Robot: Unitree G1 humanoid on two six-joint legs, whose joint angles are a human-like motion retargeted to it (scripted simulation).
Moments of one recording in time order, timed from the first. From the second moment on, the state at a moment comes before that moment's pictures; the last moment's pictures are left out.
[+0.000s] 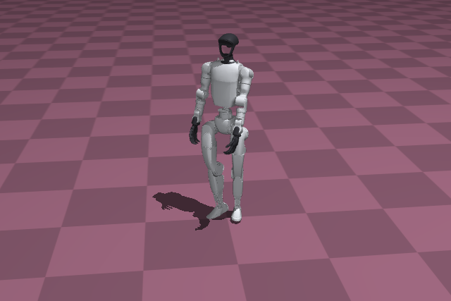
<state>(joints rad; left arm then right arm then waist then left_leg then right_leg) -0.33 0.06 0.27 1.64 0.13 -0.16 -0.07 -0.02 -0.13 -0.23 1.51 -0.17 -0.07 0.04 0.08 -0.03 -0.12 0.05 0.02 0.50 0.08 -0.32 -0.06 -0.01 0.04 -0.22 0.04 0.02 -0.02</state>
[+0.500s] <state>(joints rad) 0.49 0.26 0.42 1.70 0.36 0.00 -0.05 -0.84 -0.17 -0.22 1.35 -0.07 -0.07 0.09 0.65 -0.09 0.17 -1.03 0.47 0.62 1.60 -0.25 0.20 0.02 0.01 -0.01 0.13 0.05 -0.19</state>
